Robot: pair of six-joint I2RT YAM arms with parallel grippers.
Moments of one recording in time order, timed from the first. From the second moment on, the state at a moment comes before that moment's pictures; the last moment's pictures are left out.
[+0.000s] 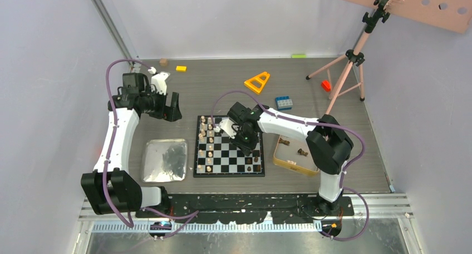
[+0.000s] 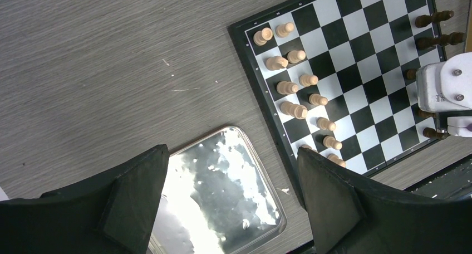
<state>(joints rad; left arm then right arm) 0.09 1.30 1.23 -0.87 0.45 0.29 0.87 1.86 1.35 -0.82 -0.21 -0.34</state>
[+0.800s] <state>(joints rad) 0.09 1.30 1.23 -0.87 0.46 0.29 0.86 1.86 1.35 -0.82 -0.21 -0.34</state>
